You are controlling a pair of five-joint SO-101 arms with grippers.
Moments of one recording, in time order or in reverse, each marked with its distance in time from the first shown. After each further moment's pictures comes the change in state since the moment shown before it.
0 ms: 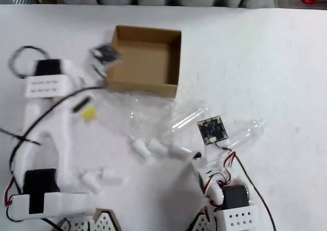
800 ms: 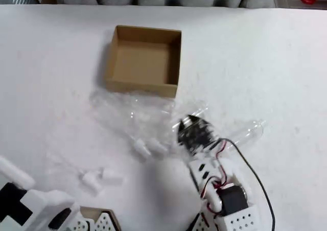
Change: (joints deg) left arm -49.6 0.0 -20.0 5.1 0.3; right arm -13.1 0.0 -7.2 -25.8 12.7
